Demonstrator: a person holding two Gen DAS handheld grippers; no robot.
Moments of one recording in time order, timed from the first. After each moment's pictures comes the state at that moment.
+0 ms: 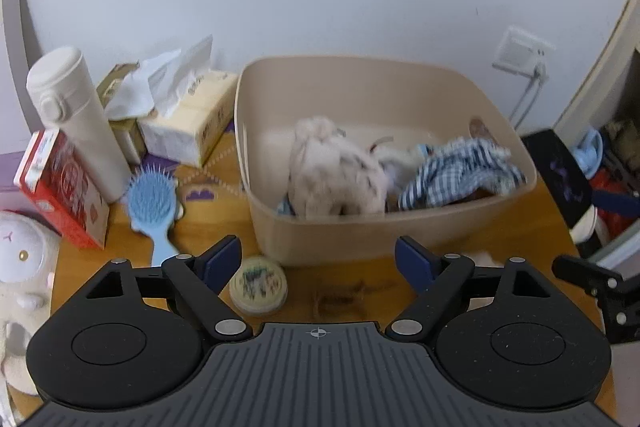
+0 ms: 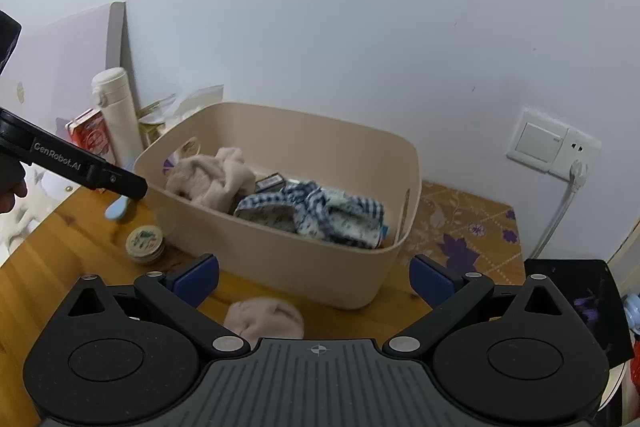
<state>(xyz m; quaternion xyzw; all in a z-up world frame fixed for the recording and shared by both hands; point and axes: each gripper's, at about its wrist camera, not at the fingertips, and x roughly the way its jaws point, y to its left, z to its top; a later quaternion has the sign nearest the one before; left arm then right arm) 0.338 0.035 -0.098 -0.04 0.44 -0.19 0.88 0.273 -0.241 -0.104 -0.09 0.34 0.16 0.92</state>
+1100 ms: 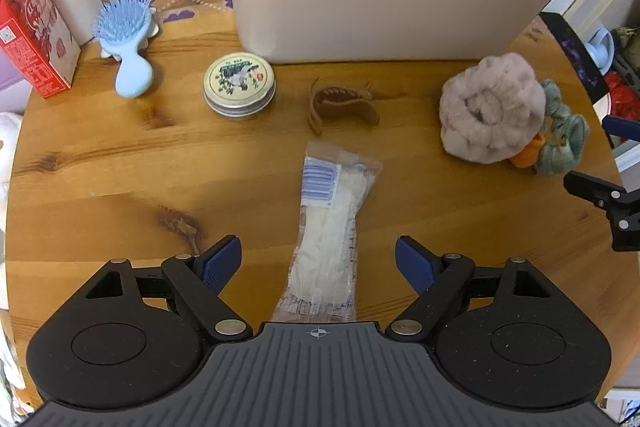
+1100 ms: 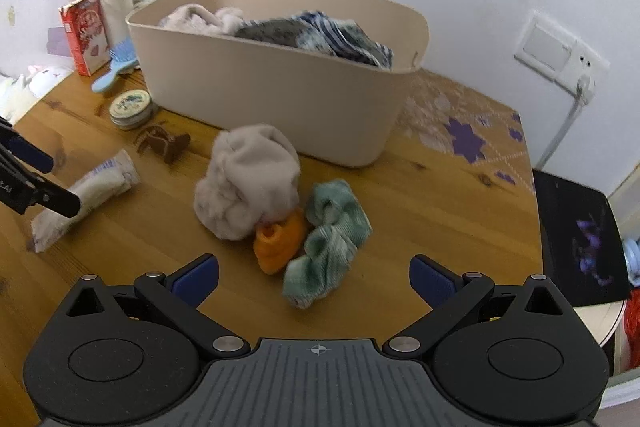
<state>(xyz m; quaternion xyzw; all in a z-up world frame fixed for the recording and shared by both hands) 0.280 0.026 -0.190 0.00 0.56 -0.20 0.80 0.242 -0.260 -0.182 -0.13 0.44 0.14 0.88</state>
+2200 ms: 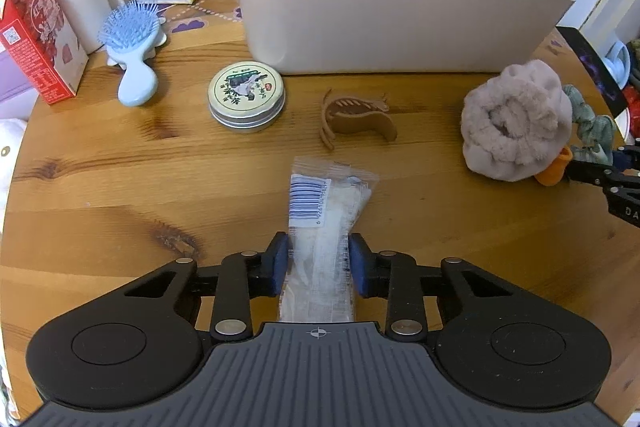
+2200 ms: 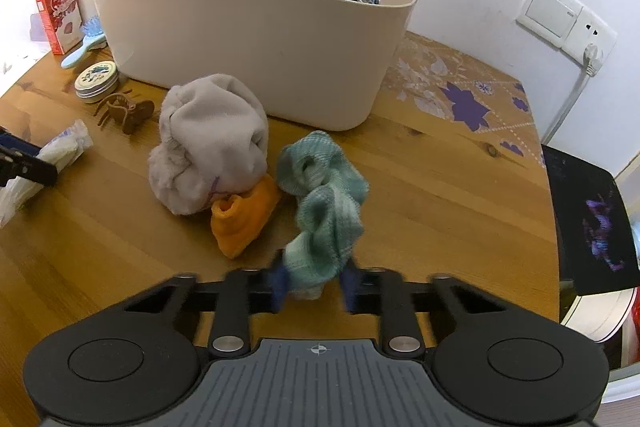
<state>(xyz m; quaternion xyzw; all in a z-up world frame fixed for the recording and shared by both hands) 0.281 0.018 -0.206 0.00 0.53 -0.18 0.83 0.261 -0.270 -0.220 -0.13 0.46 0.14 0.87</state>
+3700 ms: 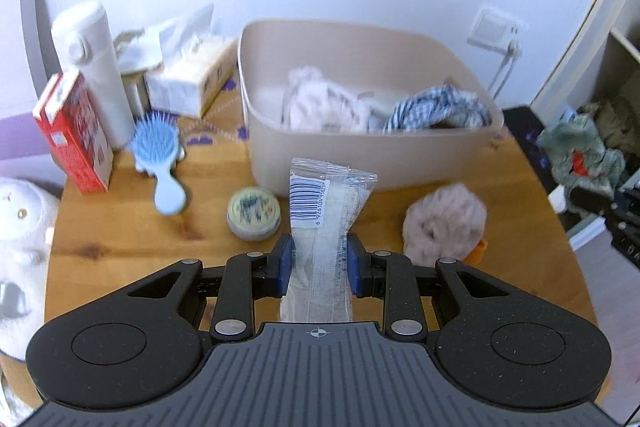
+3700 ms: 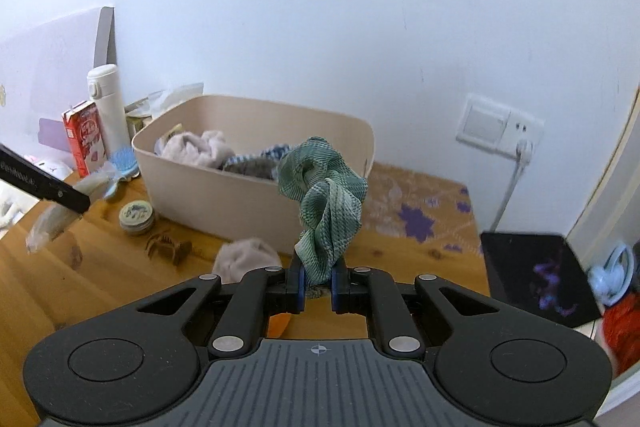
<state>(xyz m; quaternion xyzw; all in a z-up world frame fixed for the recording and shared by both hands) 0.282 0.062 -0.099 -0.06 0.44 -0.22 0.87 0.205 -0.261 -0.104 -0.09 0.31 0.11 0.94</state>
